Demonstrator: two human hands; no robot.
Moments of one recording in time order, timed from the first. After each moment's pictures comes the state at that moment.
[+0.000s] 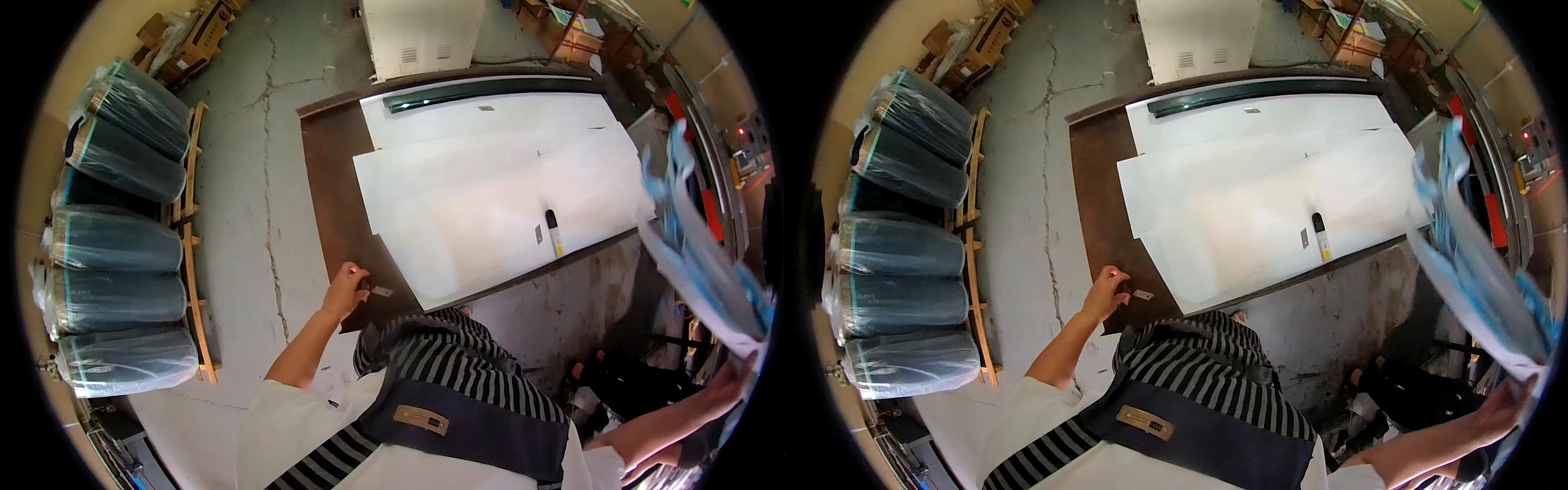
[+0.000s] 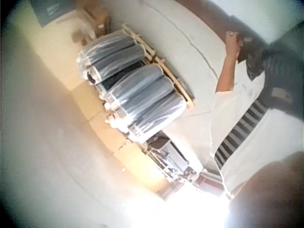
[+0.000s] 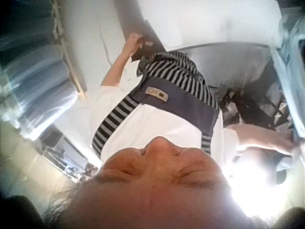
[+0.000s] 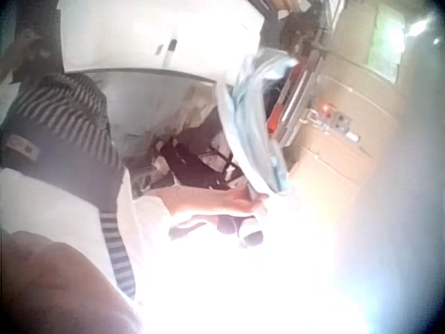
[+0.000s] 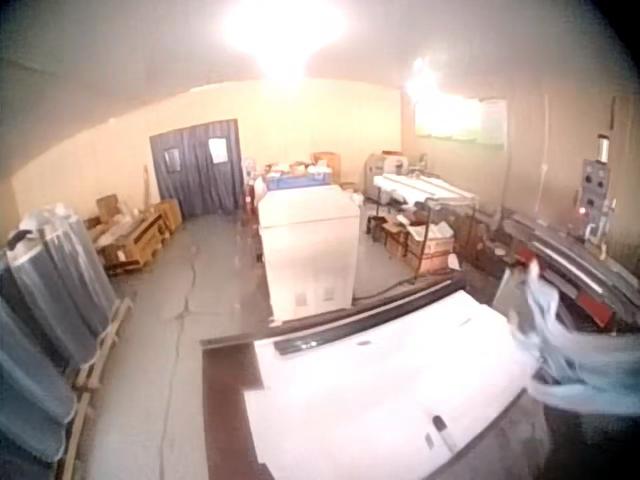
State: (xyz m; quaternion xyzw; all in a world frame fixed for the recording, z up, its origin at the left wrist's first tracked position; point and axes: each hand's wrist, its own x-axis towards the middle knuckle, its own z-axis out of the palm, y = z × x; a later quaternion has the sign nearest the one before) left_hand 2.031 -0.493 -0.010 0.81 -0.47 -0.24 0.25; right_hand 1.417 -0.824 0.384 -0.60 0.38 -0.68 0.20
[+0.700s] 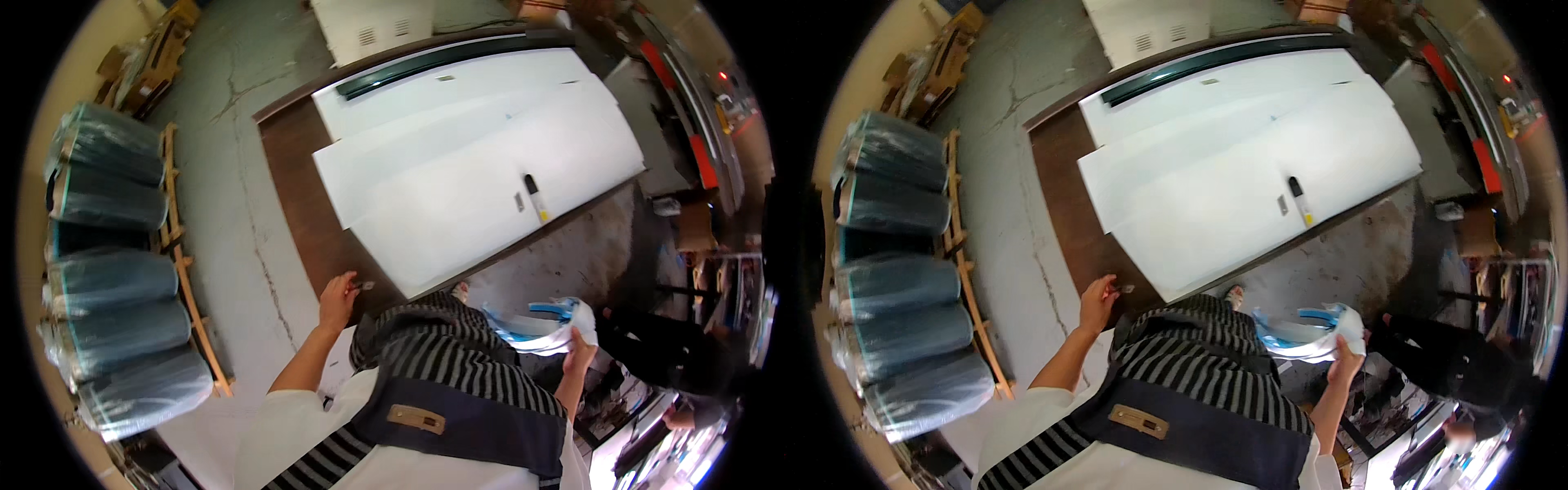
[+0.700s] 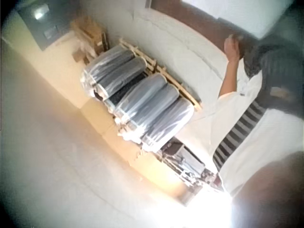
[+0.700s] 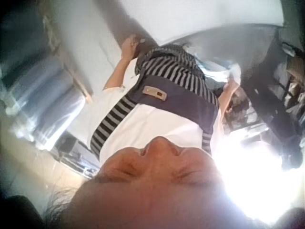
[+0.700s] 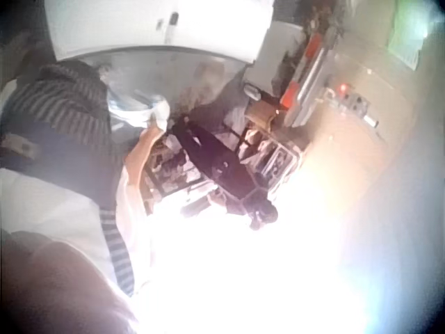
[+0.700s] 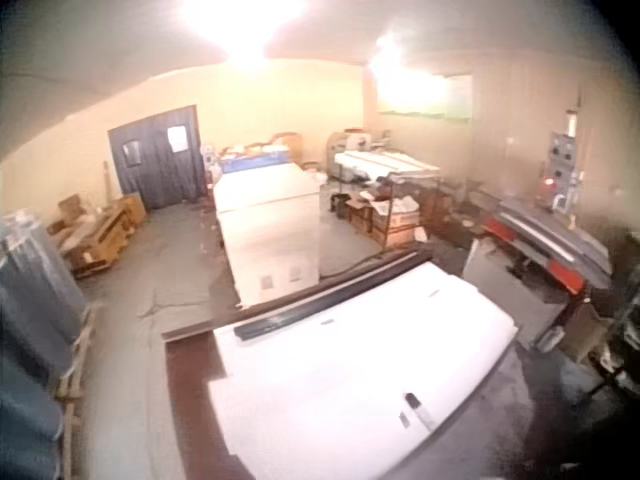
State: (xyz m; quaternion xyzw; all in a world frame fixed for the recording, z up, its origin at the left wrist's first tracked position) left_hand 1.997 -0.498 -0.018 0.82 -0.41 -0.23 0.31; right_hand 1.469 -0.695 0.012 -0.34 0.61 -0.50 0.51
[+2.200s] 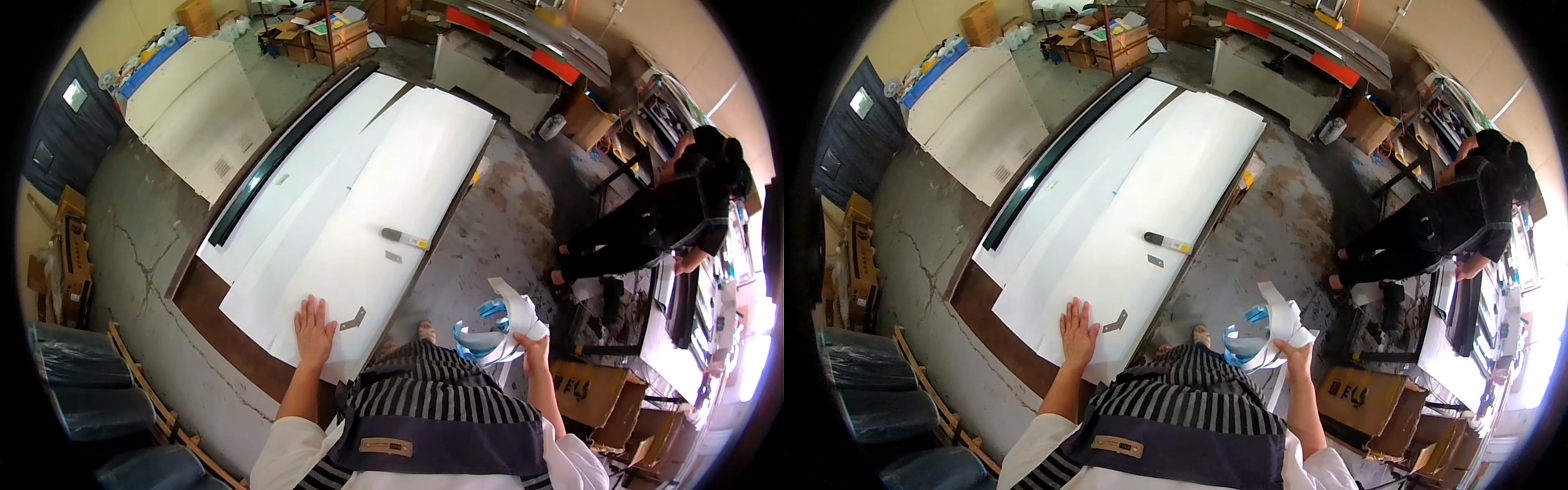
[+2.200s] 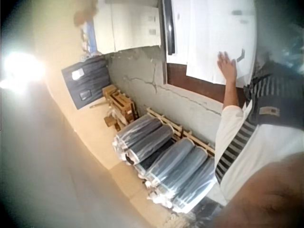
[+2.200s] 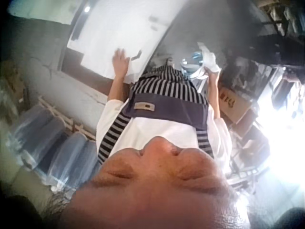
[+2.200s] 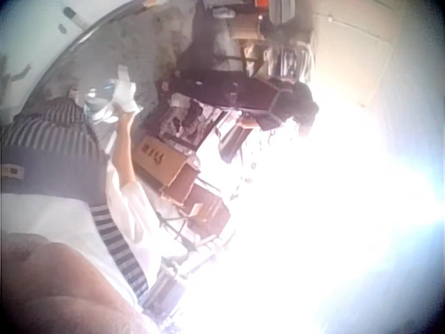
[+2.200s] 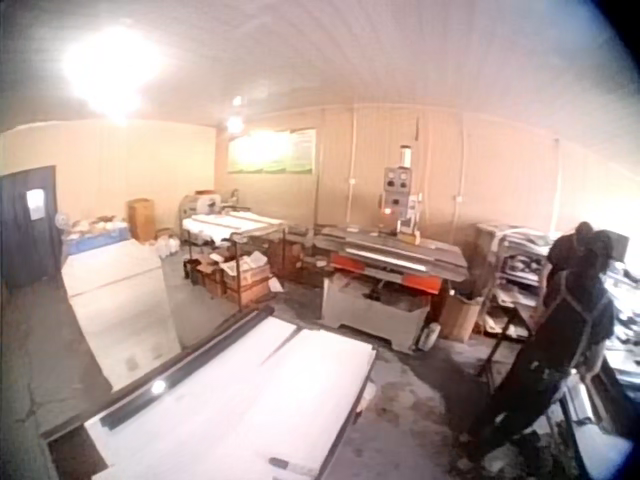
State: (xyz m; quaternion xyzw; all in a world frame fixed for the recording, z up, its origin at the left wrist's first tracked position) left_hand 1.993 -0.665 -0.043 0.69 -0.70 -0.08 0.13; right_hand 1.501 -0.617 0.034 -0.26 0.67 -0.52 0.46
